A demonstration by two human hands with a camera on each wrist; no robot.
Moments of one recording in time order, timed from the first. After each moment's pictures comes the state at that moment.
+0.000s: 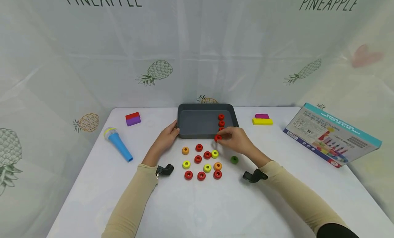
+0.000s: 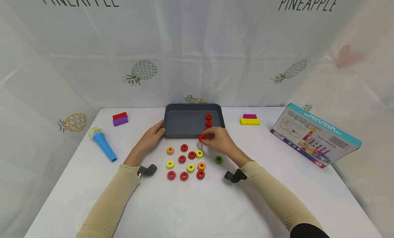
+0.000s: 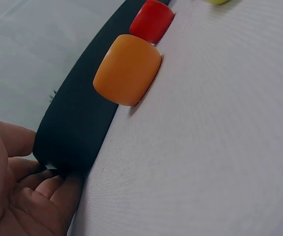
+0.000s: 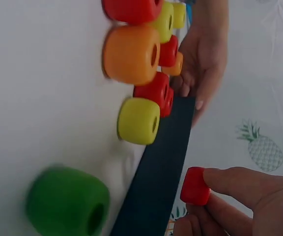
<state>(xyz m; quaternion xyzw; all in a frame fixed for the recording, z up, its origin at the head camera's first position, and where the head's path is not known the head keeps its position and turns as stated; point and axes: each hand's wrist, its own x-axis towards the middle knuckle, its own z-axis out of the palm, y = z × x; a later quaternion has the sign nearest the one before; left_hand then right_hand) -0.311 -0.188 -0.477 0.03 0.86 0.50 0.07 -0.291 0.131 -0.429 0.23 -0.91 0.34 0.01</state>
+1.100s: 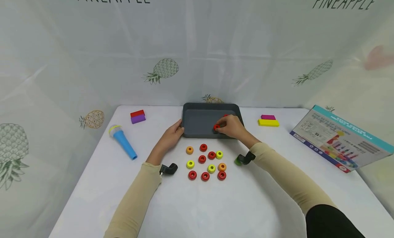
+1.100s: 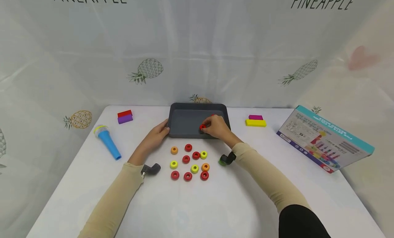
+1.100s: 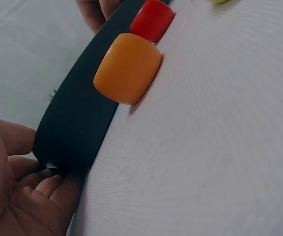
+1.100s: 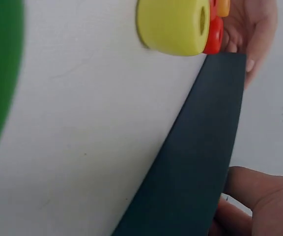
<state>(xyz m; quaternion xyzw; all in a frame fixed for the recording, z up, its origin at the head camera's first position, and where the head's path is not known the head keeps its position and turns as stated) -0.313 -0.191 -0.478 0.04 0.86 0.50 0.07 -0.358 0.104 -0.429 0.21 -0.94 0.28 -0.02</state>
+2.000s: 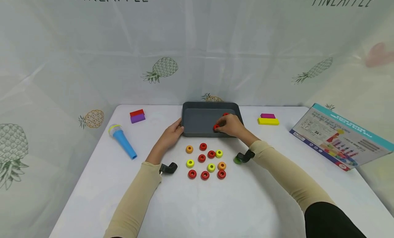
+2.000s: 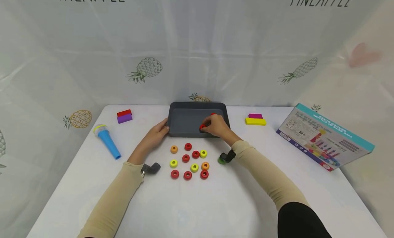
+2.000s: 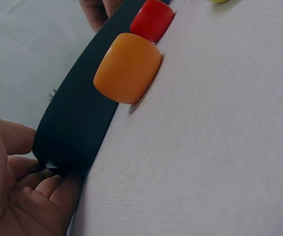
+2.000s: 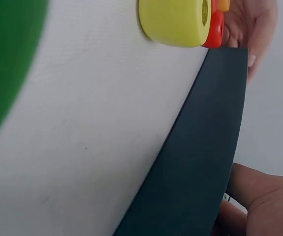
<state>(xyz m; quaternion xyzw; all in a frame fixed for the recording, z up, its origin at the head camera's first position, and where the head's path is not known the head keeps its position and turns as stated) -0.313 -0.189 -0.476 0.03 0.87 0.49 0.07 -0.366 0.106 -0.434 0.20 -0.94 0.27 -0.04</state>
